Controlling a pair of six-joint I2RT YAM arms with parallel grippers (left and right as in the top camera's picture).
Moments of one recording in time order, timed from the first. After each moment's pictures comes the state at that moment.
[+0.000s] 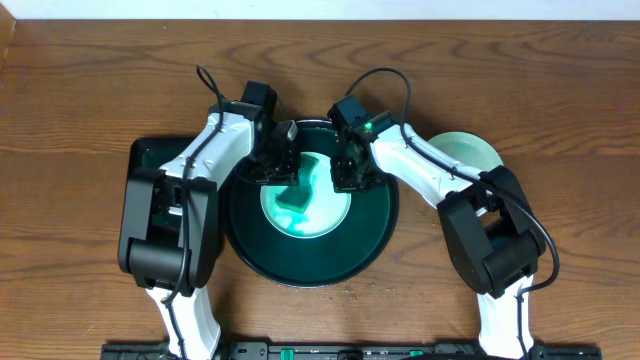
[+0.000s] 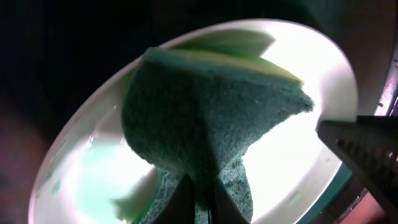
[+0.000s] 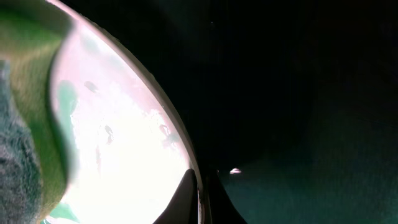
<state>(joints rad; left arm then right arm) -0.22 1.99 1.35 -0.89 0.41 -0.18 0.58 2.13 1.52 -0.84 -0.17 0.48</state>
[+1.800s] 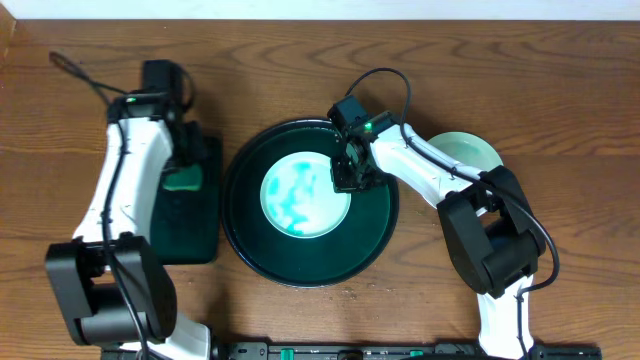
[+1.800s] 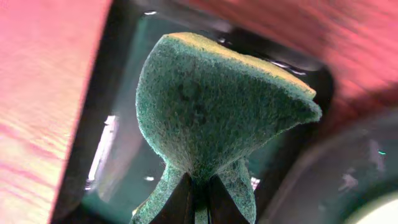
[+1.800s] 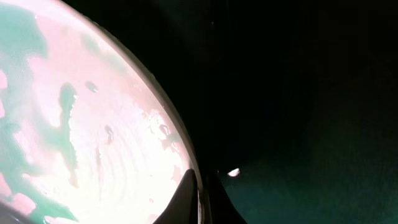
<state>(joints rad) 0.10 1.72 1.36 -0.99 -0.19 -0.29 0.58 2.13 1.52 -0.84 -0.18 0.48</state>
